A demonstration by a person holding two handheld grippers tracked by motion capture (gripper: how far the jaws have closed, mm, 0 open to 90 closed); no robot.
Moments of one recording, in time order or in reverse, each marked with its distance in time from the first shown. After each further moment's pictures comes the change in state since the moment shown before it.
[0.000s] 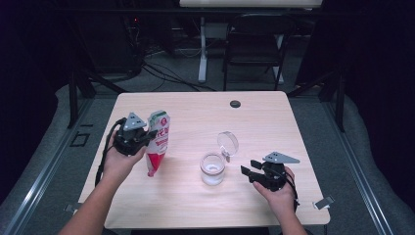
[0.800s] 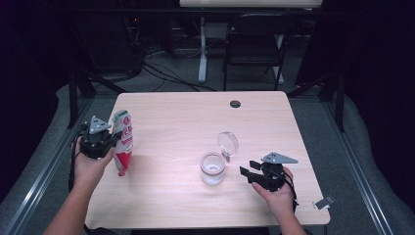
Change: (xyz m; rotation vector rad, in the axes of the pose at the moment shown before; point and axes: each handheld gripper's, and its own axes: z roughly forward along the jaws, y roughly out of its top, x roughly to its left) left arm 0.066 -0.050 -0.032 0.033 0.222 -0.136; right arm 0.002 -0.001 0.002 0.015 -0.004 -0.017
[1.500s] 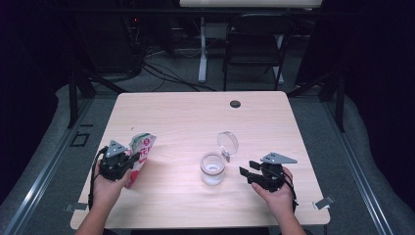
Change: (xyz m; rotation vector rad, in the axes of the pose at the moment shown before) left arm -0.044 -0.054 0.022 0.007 -0.125 -0.048; right arm 0.002 0.000 0.000 0.005 -0.004 -0.007
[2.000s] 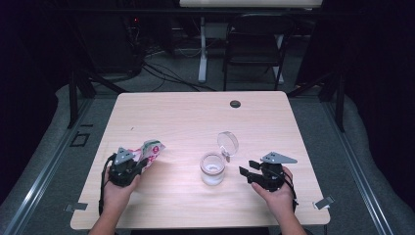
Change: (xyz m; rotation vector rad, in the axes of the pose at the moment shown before) left arm -0.019 -0.020 0.018 -0.020 -0.036 -0.038; right arm 0.001 0.001 0.000 -0.006 0.004 -0.001
